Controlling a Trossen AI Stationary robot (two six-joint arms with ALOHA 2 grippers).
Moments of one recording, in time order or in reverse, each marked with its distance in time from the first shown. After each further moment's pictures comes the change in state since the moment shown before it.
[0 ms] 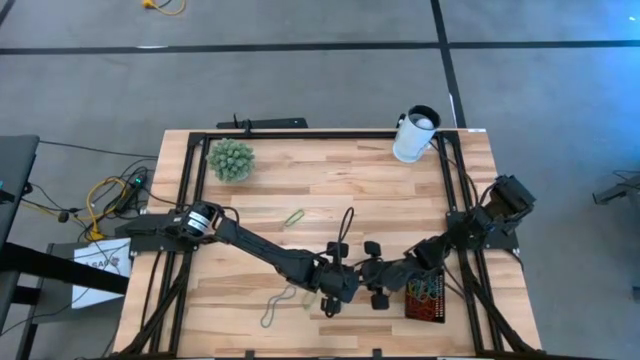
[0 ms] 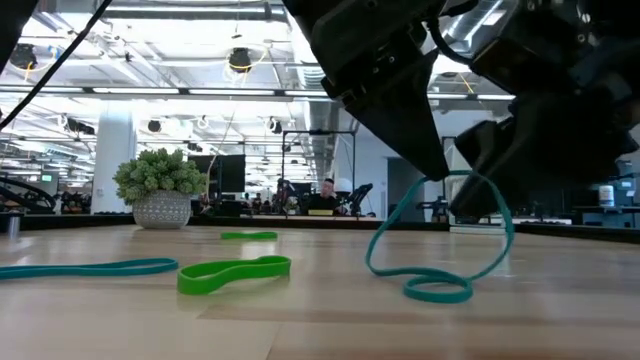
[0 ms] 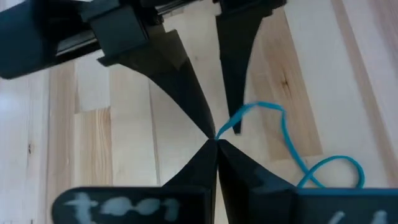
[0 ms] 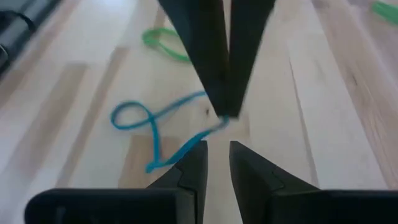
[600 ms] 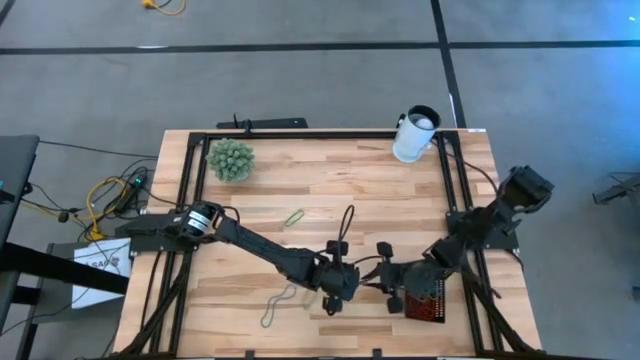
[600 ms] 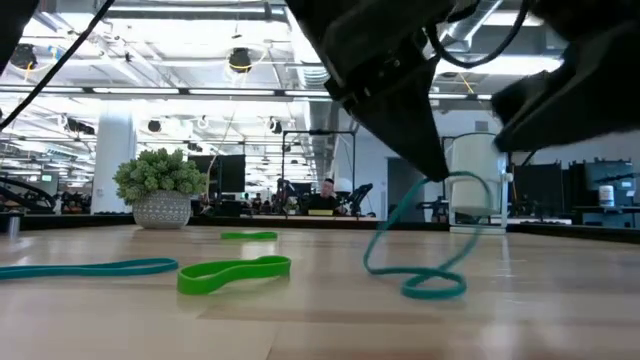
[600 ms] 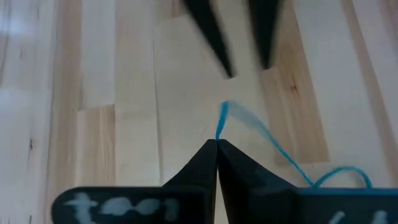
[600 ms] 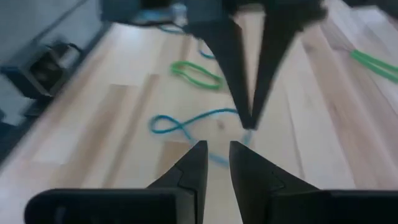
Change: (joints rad) left arm 0.002 0.000 0.000 0.003 0.000 -0.033; right arm 0.104 -0.173 -0.096 0.032 0.112 -0.025
